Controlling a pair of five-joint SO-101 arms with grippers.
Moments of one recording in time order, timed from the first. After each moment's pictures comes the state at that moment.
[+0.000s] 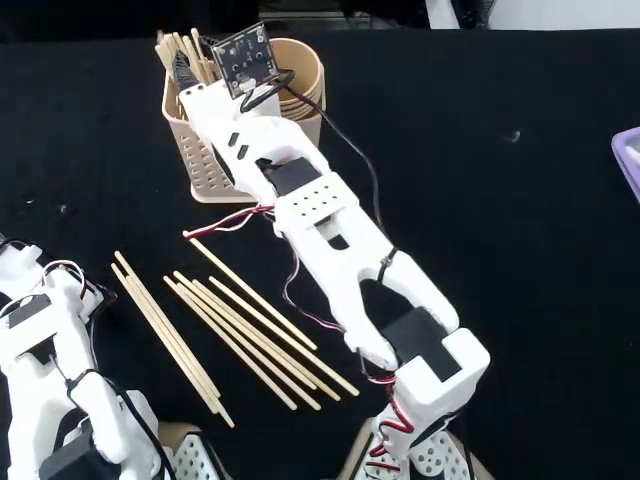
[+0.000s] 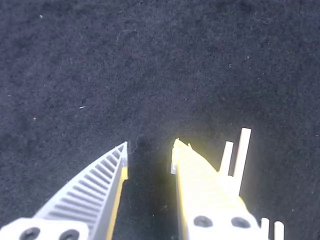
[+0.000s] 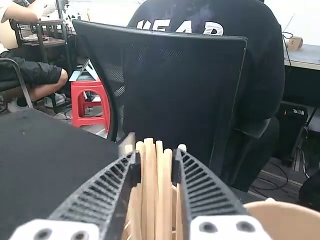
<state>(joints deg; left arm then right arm) -41.4 -33.3 67.0 32.7 13.7 -32.2 11.1 4.1 -2.6 0.0</state>
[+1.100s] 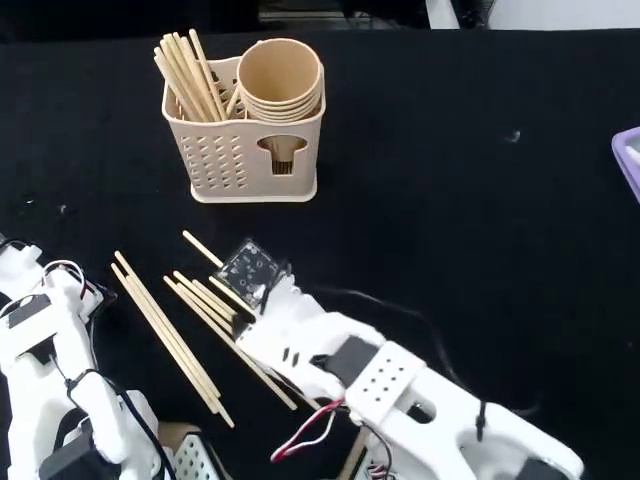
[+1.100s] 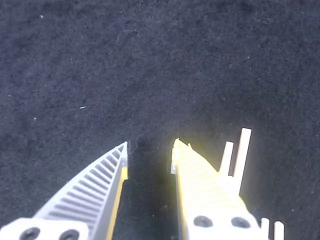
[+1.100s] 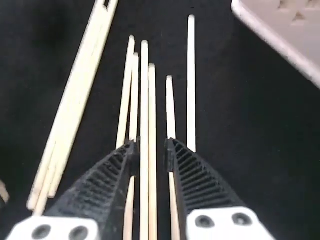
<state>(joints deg) -41.4 -33.3 67.0 32.7 13.7 -49.8 -43.9 76.4 23.9 0.0</state>
